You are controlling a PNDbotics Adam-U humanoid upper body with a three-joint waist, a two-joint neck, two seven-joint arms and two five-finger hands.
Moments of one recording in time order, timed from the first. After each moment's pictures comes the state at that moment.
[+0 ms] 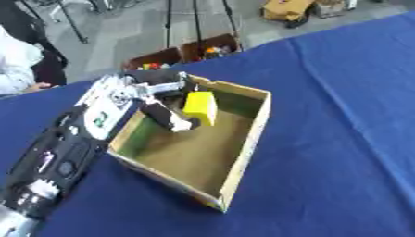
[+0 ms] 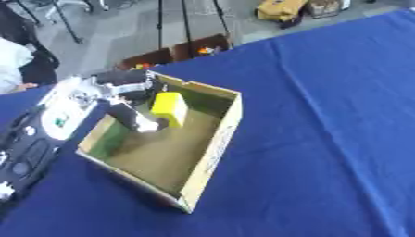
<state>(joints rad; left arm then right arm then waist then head) -0.98 0.41 -0.26 -1.09 -0.65 -0.41 -0.62 -0.65 -0.44 -0.03 -1.98 0.02 -0.41 -0.20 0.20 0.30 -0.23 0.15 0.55</state>
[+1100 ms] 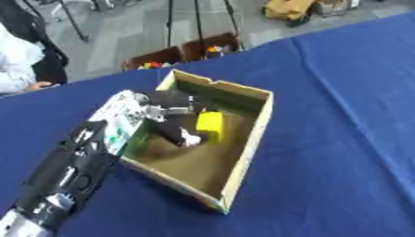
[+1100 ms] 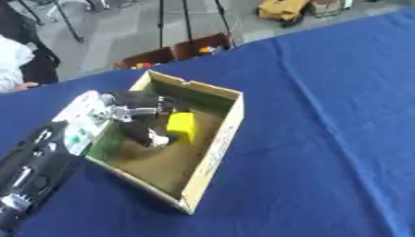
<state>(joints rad) -0.96 0.39 -0.26 -1.09 -0.86 -0.47 -0.62 -0.65 -0.44 -0.03 -1.98 0.02 -0.41 -0.20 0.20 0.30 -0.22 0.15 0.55</state>
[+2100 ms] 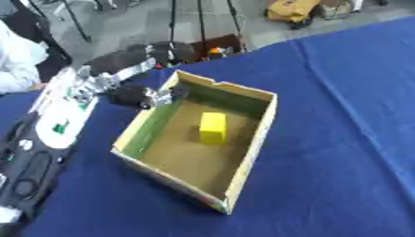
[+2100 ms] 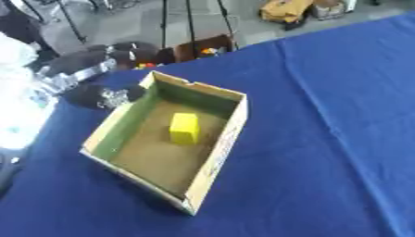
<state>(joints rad) -0.82 0.53 -0.10 -1.57 -0.38 -0.33 -0.45 -0.63 -0.44 -0.05 -1.98 0.03 -0.42 -0.23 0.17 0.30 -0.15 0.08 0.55</state>
